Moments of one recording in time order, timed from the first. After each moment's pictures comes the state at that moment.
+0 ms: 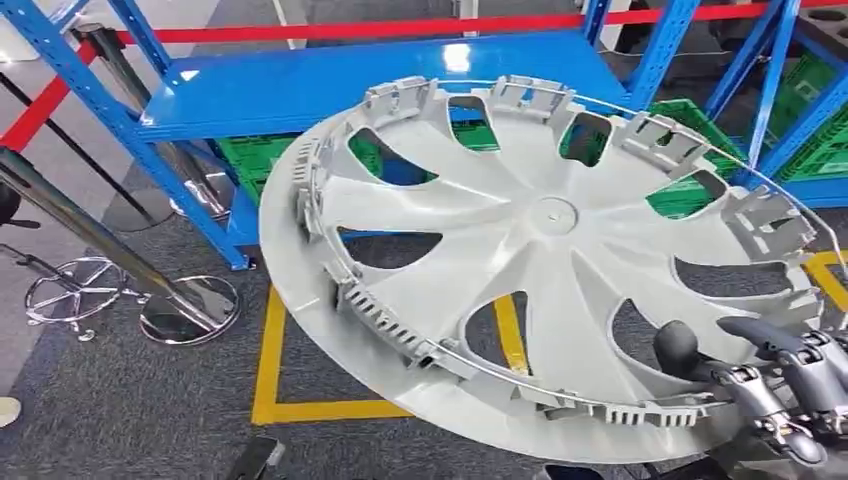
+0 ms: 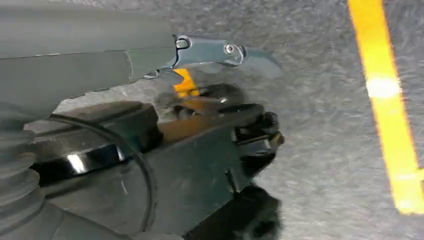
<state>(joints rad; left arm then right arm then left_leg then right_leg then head) 0.01 0.04 -0.75 -0.36 0.59 0.12 -0.20 0.08 -0.15 0.32 -2.24 1.57 -0.69 -0.24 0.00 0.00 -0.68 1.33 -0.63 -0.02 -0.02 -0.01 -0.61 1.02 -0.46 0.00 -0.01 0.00</state>
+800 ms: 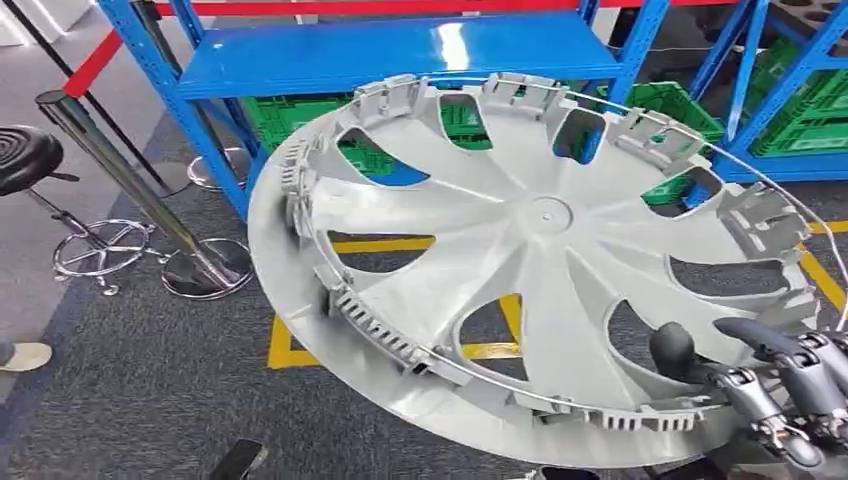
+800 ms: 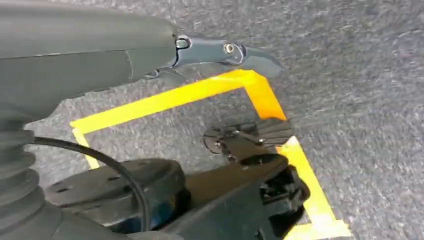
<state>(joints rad) 0.00 0.09 -0.82 -0.33 0.58 0.19 -0.20 0.07 -0.15 0.33 -2.24 1.57 -0.69 -0.26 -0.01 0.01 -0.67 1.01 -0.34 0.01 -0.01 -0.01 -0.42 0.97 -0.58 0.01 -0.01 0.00</state>
